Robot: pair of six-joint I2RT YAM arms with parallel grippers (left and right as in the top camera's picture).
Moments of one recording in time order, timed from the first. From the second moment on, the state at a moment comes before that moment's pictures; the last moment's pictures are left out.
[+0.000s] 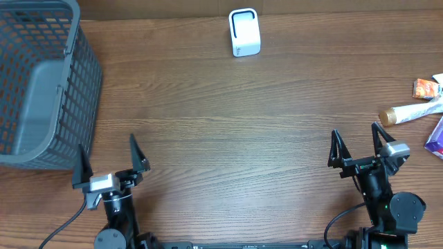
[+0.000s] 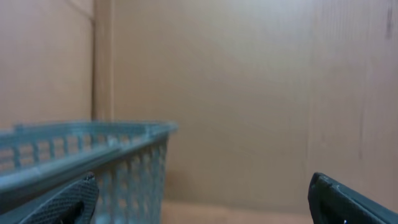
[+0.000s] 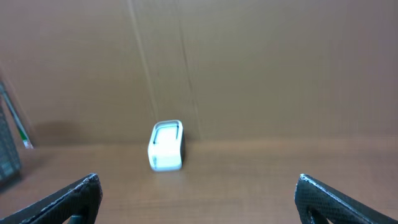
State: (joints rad) left arm 0.26 0.01 0.01 0.42 0.06 -0.05; right arm -0.12 0.24 0.14 0.18 -0.33 0.20
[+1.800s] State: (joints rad) left arm 0.26 0.01 0.01 -0.05 0.21 -0.15; right arm 0.11 0.01 0.07 -0.17 -0.22 0.20
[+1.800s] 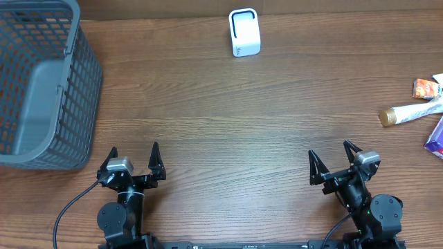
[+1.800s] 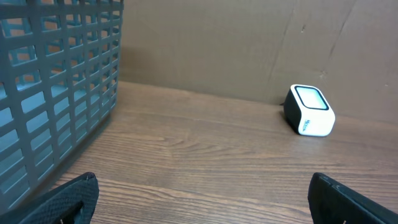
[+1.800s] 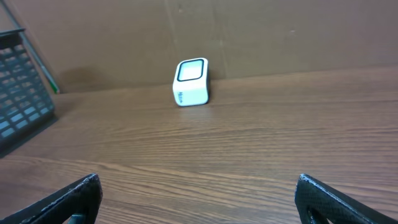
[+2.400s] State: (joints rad) left arm 0.26 0.01 0.01 -0.05 0.21 -0.15; right arm 0.16 0.01 0.07 -0.17 -0.09 0.23
